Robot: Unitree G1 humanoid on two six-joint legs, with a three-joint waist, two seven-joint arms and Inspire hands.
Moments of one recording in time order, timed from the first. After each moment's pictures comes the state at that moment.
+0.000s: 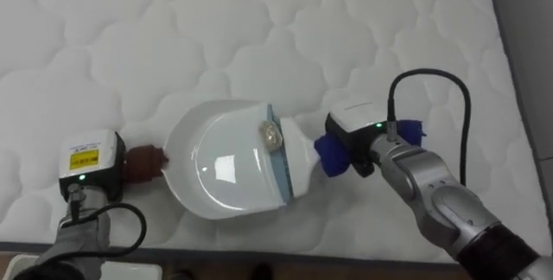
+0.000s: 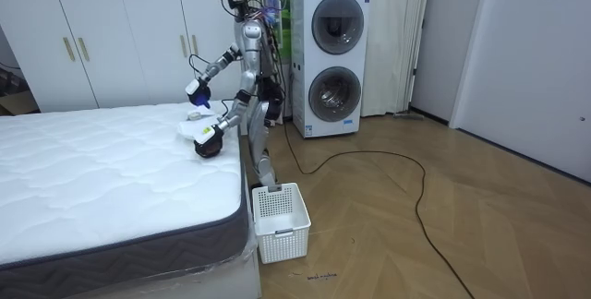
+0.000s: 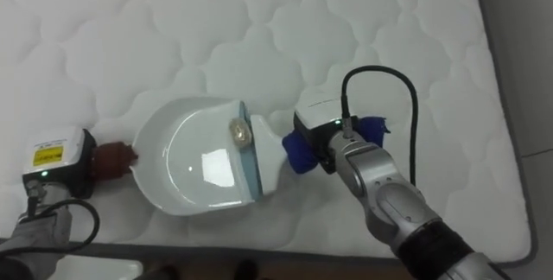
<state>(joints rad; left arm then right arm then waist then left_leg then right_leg) -0.35 0.44 -0.35 1.10 0.81 0.06 0.60 -0.35 -0.46 0.59 0.29 -0.99 0.17 0.23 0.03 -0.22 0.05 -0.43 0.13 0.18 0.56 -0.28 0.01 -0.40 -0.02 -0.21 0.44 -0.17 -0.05</state>
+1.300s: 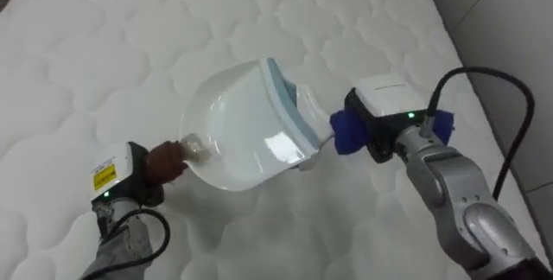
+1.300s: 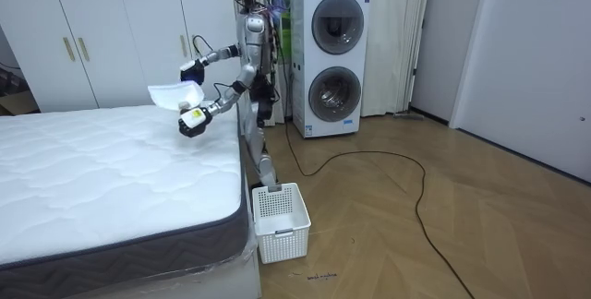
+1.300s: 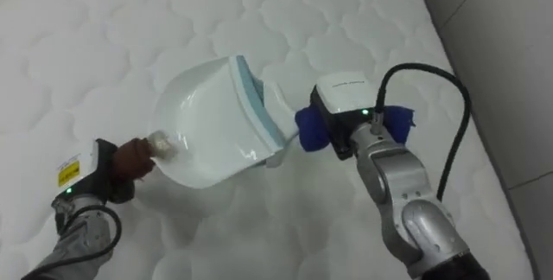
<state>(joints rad) -0.20 0.27 -0.27 0.86 0.56 0.06 0.61 -0.07 -0.43 0.33 0.02 -0.99 0.15 0.22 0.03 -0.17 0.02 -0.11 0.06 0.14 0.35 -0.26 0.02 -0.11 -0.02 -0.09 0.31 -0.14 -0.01</state>
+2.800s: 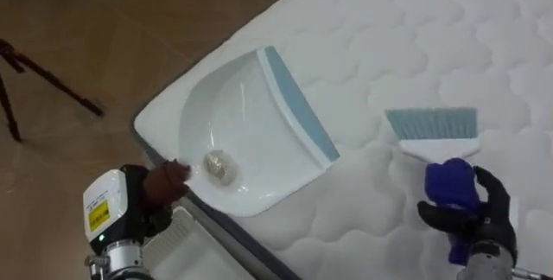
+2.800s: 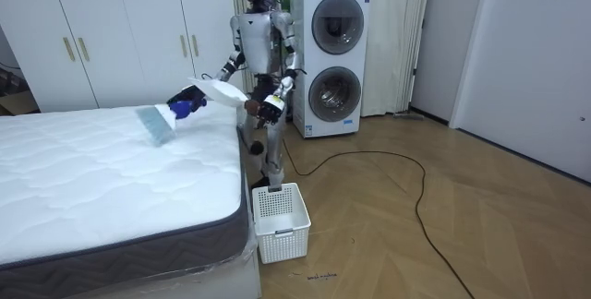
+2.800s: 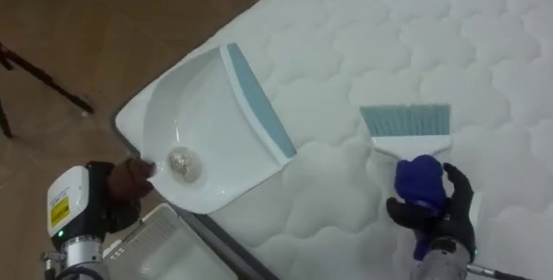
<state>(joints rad) 0.09 0.24 -0.11 0.59 0.64 -0.10 0.69 0.10 -0.27 -0.02 0.58 0.04 -0.11 -0.54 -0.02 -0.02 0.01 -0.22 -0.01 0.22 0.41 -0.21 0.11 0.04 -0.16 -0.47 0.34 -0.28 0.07</state>
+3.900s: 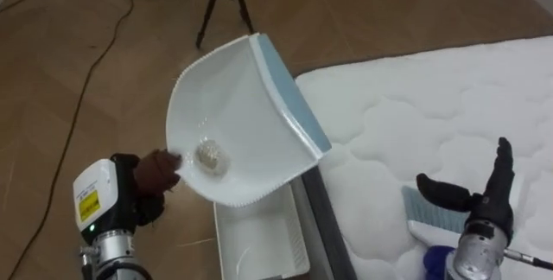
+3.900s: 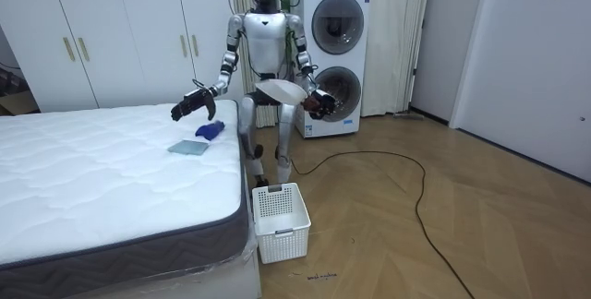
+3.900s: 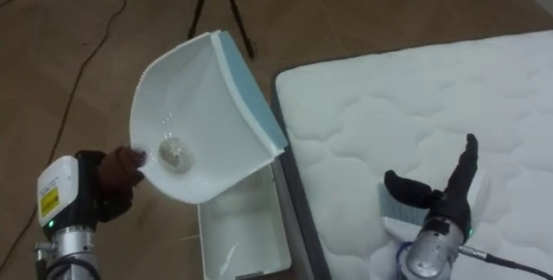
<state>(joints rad) 0.04 0.27 -0.12 0.65 0.61 -0.15 0.71 0.06 -0.29 0.07 0.57 0.07 -0.21 -0.65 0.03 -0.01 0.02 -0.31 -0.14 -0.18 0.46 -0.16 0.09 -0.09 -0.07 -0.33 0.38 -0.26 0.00</state>
